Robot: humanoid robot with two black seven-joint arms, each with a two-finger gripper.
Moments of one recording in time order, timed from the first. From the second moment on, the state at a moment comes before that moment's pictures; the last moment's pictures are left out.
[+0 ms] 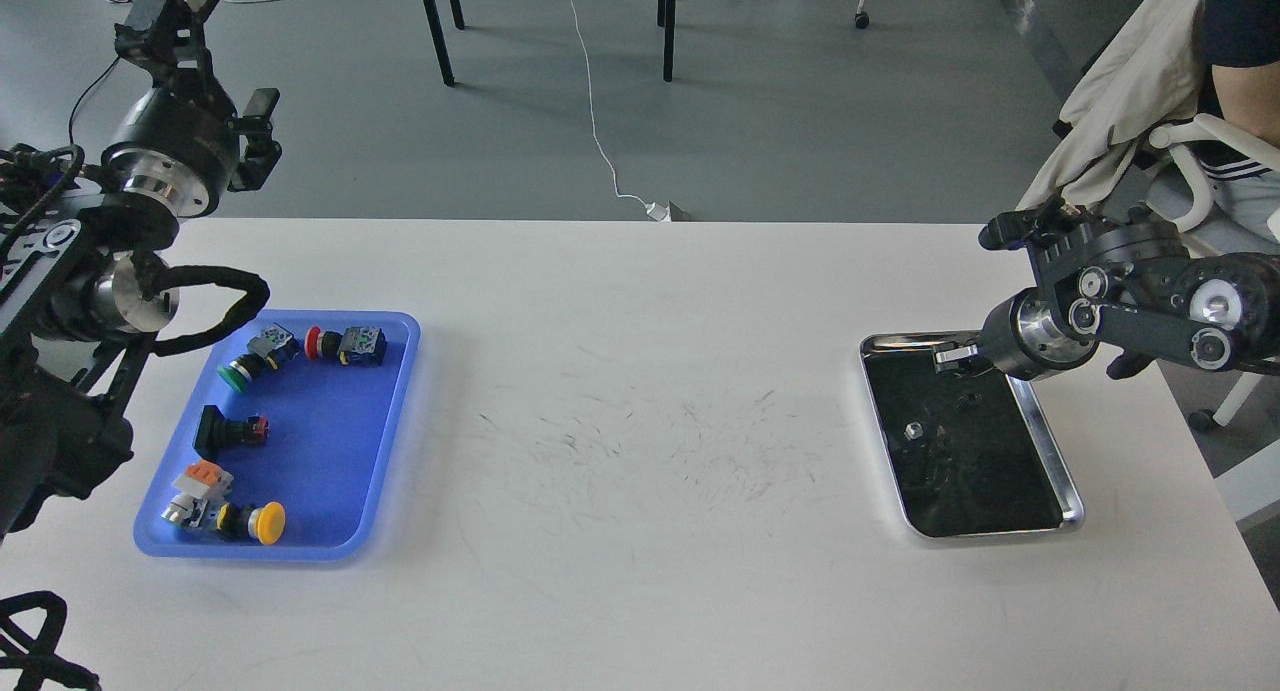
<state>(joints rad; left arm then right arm) -0.60 0.43 -1.22 -1.11 0.60 0.06 -0.04 1.39 -0.51 -0.56 0.97 -0.84 0.49 -0.14</state>
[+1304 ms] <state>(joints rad) -0.60 0.43 -1.22 -1.11 0.60 0.07 -0.07 1.41 -0.64 -0.54 1.05 -0.84 0.49 -0.15</state>
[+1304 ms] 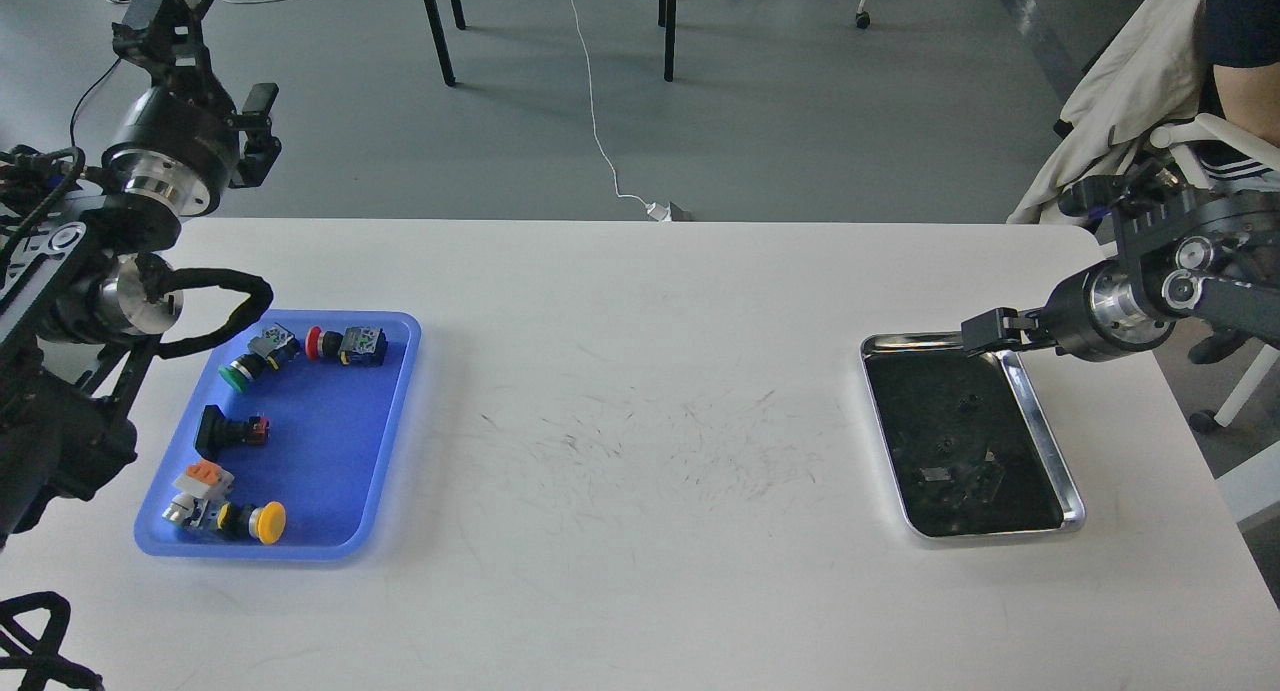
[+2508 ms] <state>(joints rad) -0.59 0.43 -1.22 -1.10 0.60 0.08 -0.07 1.27 -0.48 -0.54 0.87 -0.84 0.49 -0.15</state>
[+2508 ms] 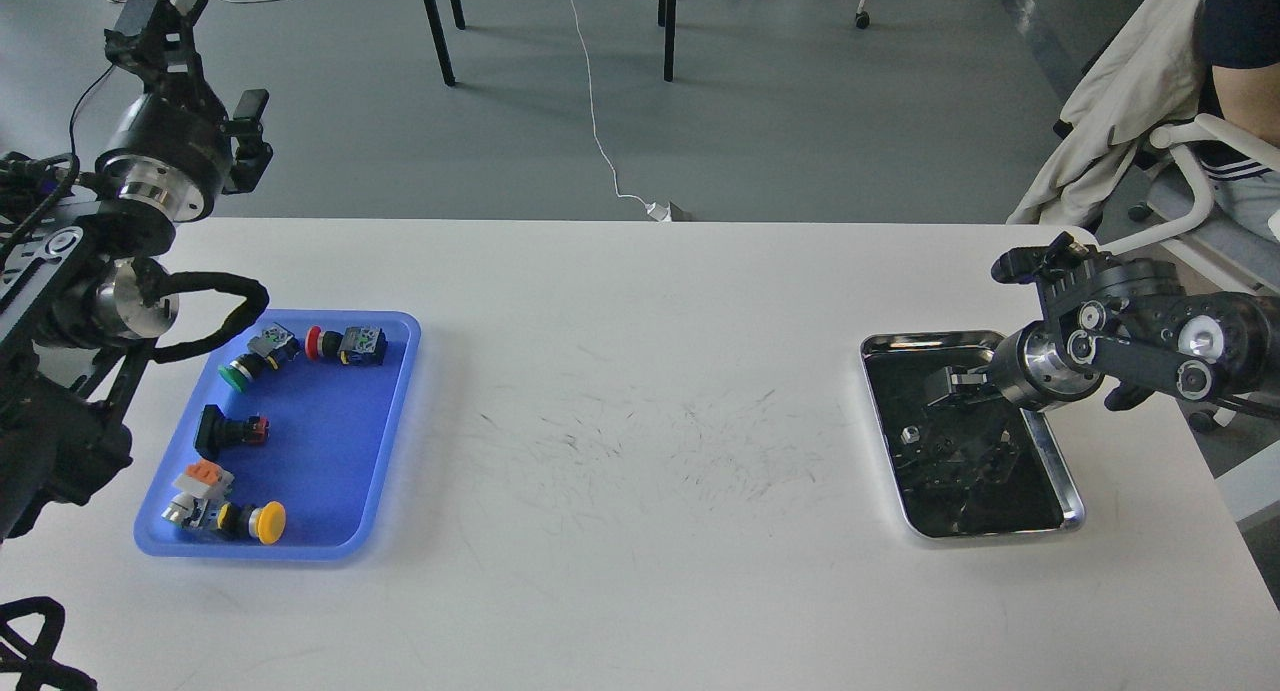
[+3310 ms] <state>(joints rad) -0.59 0.43 -1.22 -1.10 0.60 0.08 -0.07 1.29 -0.46 -0.54 0.88 -0.84 0.49 -0.14</state>
